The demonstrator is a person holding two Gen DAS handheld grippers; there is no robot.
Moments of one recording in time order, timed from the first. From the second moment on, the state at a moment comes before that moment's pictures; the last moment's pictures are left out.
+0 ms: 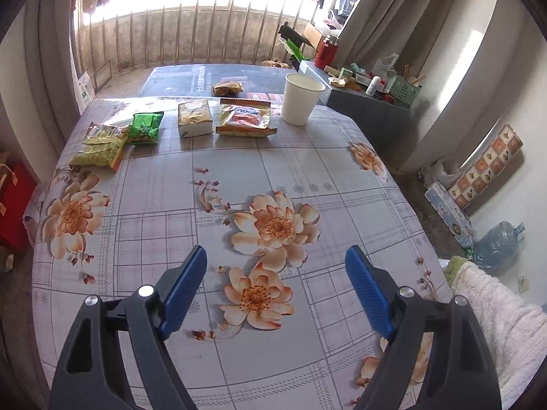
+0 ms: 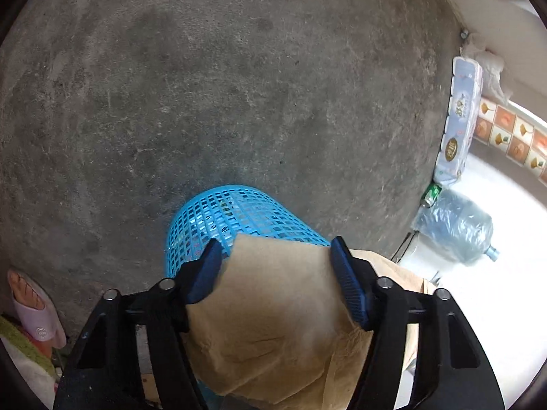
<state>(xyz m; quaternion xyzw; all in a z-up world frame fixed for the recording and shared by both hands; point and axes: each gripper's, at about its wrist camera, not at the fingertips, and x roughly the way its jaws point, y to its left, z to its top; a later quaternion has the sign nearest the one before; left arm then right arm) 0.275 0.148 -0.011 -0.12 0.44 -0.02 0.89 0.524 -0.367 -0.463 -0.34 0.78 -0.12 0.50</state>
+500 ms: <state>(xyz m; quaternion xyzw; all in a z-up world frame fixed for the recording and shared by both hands) 0.248 0.138 0.006 -0.13 0.41 -0.04 0.90 0.469 -0.404 -0.261 -0.12 0.64 -0.11 0.75</state>
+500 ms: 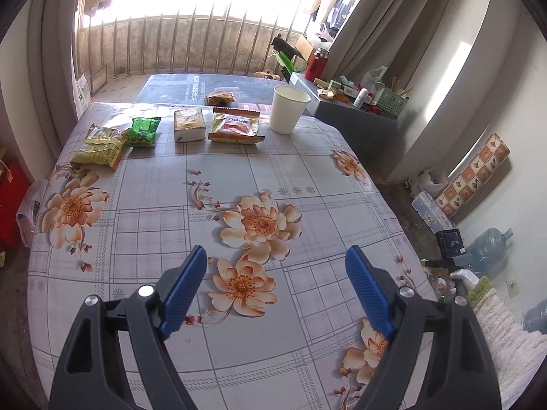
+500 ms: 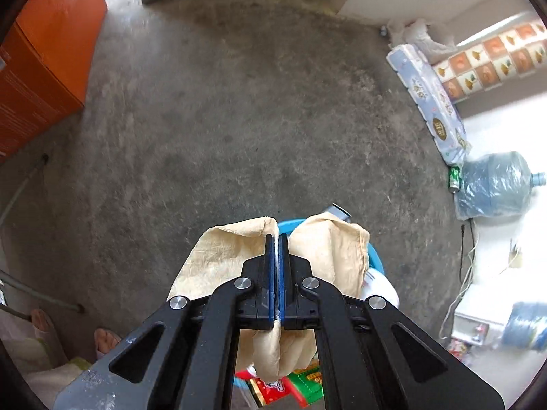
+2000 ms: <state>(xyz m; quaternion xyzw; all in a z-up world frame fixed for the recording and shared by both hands) 0.052 -0.087 0.018 -0.09 0.36 -0.07 0.92 0.030 -0.303 -0.018 0.06 0.23 -0.06 0.97</state>
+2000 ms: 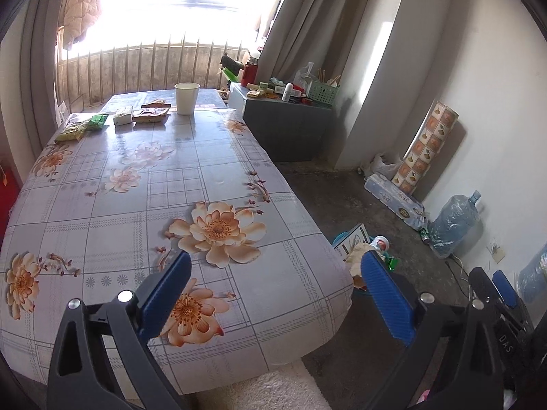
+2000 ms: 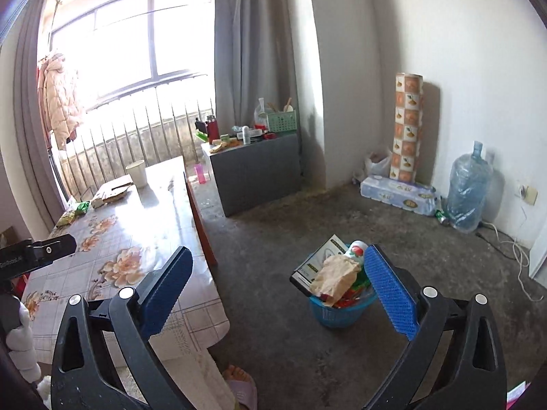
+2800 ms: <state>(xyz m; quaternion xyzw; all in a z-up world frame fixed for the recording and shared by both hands) 0.012 -0.102 -0.028 0.00 0.42 0.02 0.91 0.016 -0.244 -0.056 -0.05 0.37 -0.06 0.93</state>
